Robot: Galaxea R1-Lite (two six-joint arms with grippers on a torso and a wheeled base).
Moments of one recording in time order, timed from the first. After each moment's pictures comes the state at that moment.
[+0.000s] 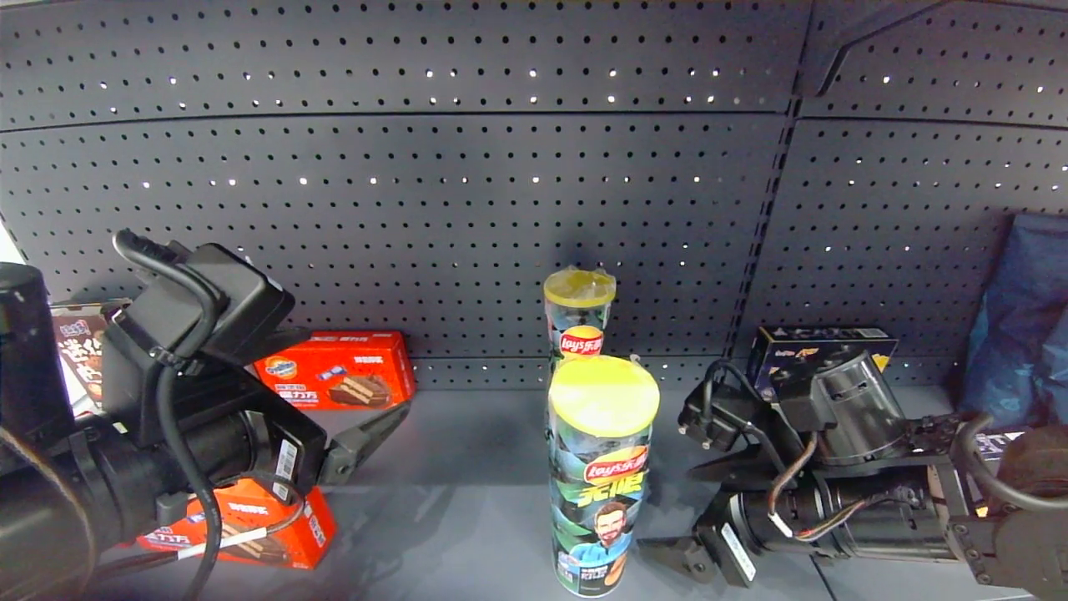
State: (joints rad) left arm -0.53 1.26 -0.64 -0.35 0.17 0.26; right arm 0.70 1.66 -0.77 -0.17 0.08 -0.10
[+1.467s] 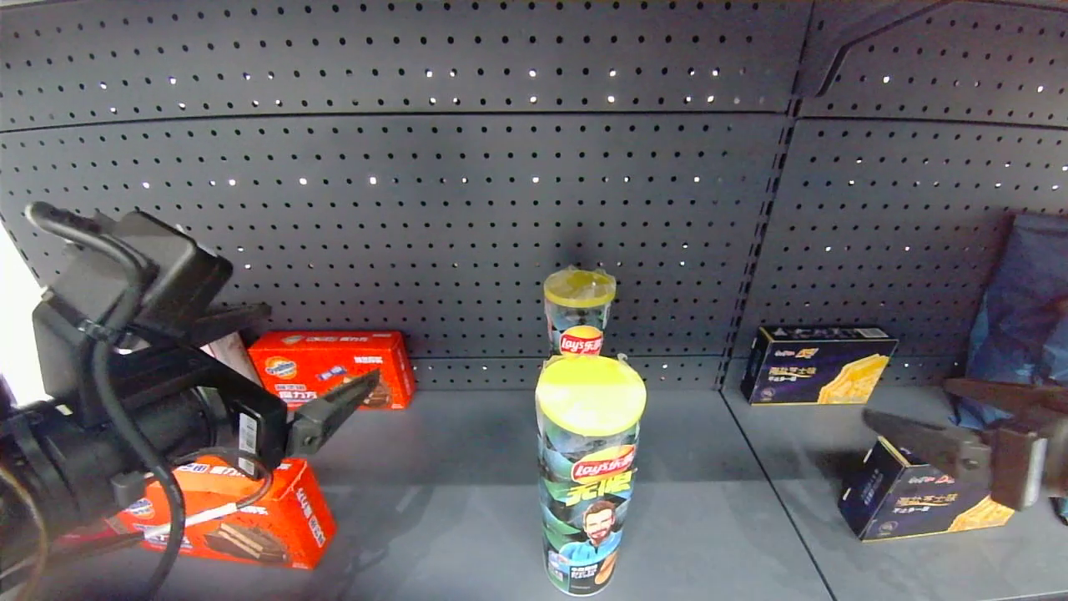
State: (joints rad) left arm -0.47 1.21 -0.63 -0.39 0.17 0.25; right arm 0.28 1.05 -0.59 -0.17 0.01 -0.03
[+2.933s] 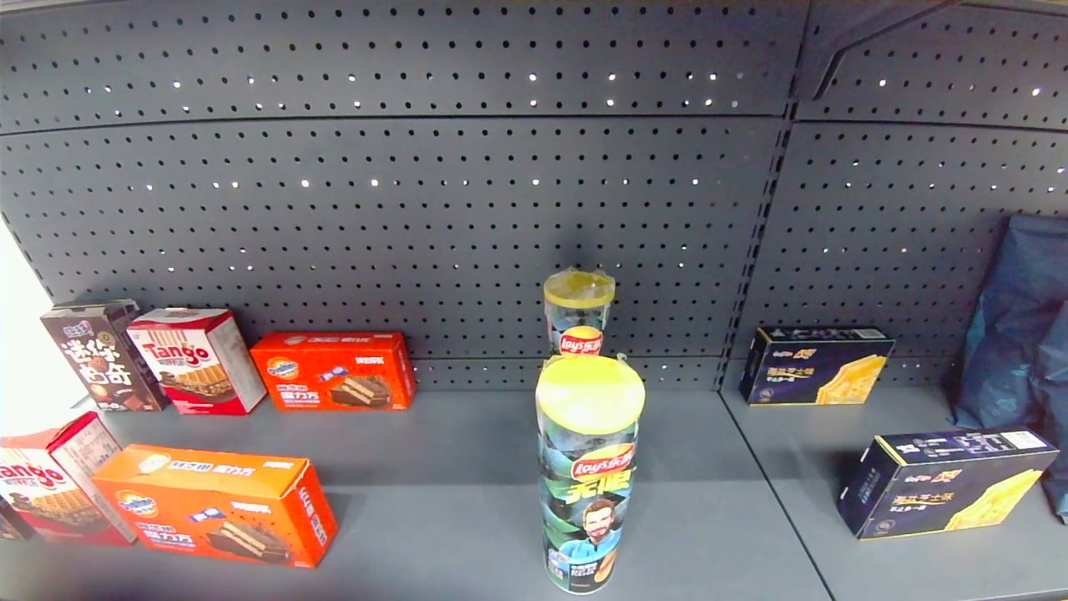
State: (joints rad) left arm -0.36 0.17 -0.18 0.10 0.38 0.25; right arm -0.09 0.08 0.00 0.00 0.00 -0.01
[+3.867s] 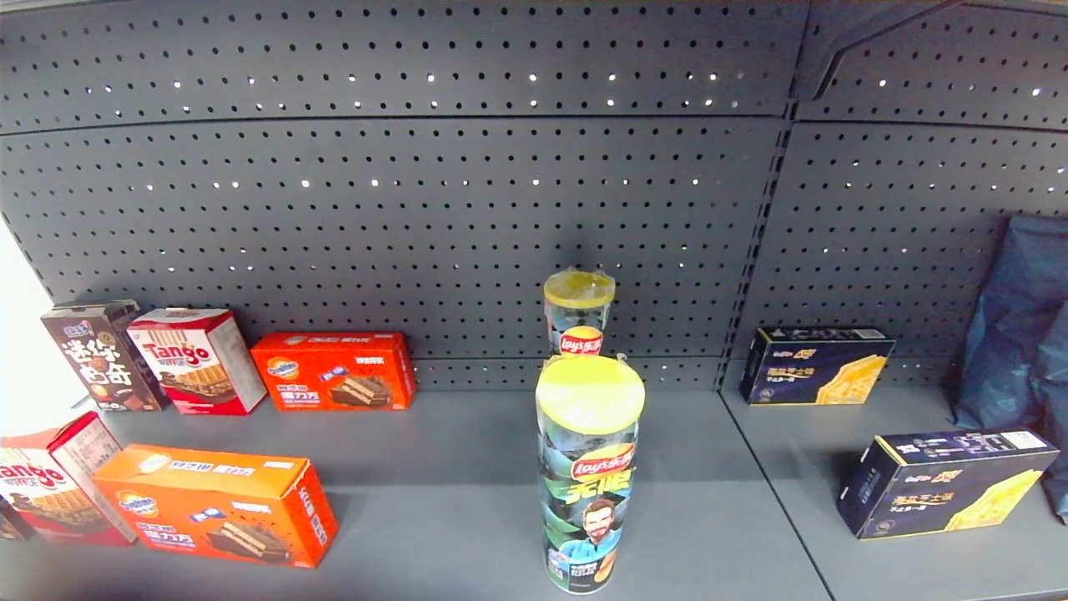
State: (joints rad) left arm -0.45 0.05 -0.08 0.10 0.20 0.25; right arm 0.00 0.00 0.00 0.00 0.00 0.00
